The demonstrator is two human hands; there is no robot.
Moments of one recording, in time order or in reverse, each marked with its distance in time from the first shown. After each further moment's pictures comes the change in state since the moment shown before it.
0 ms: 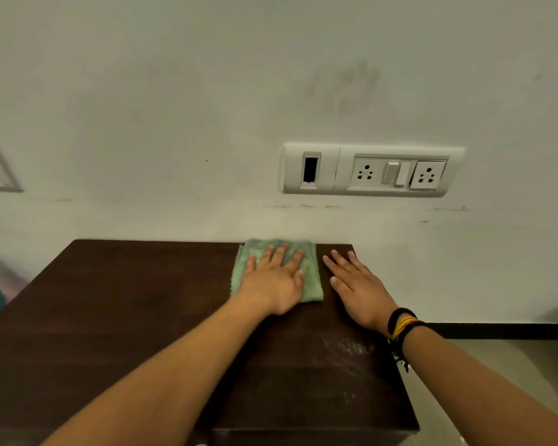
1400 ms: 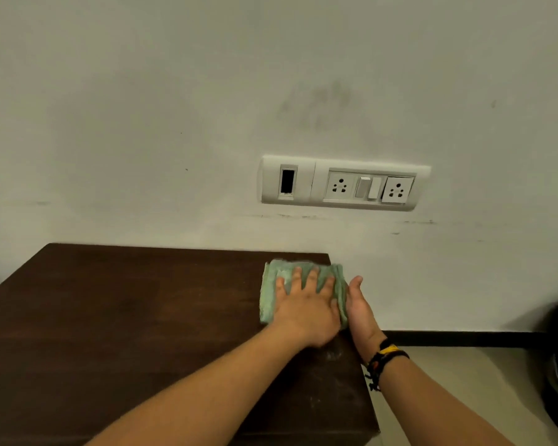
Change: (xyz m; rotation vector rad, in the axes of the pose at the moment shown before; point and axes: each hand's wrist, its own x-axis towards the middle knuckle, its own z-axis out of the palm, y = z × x) left_hand -0.013 0.103 0.022 -0.008 0.008 0.102; right_hand -0.032 0.019 0.008 1.054 0.176 0.442
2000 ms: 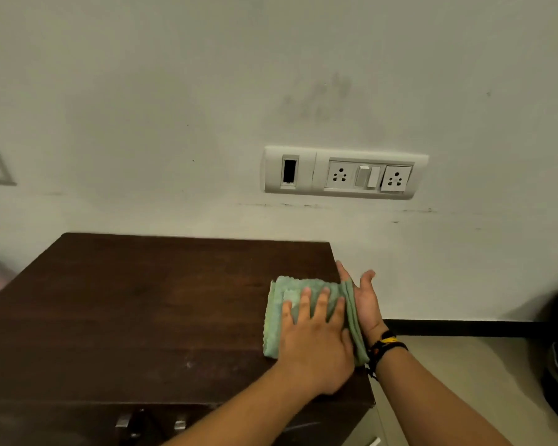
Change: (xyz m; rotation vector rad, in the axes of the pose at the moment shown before) left_hand -0.081 0.030 0.020 -0.022 0.031 0.037; right_hand -0.001 0.011 -0.002 0.502 -0.043 0.157
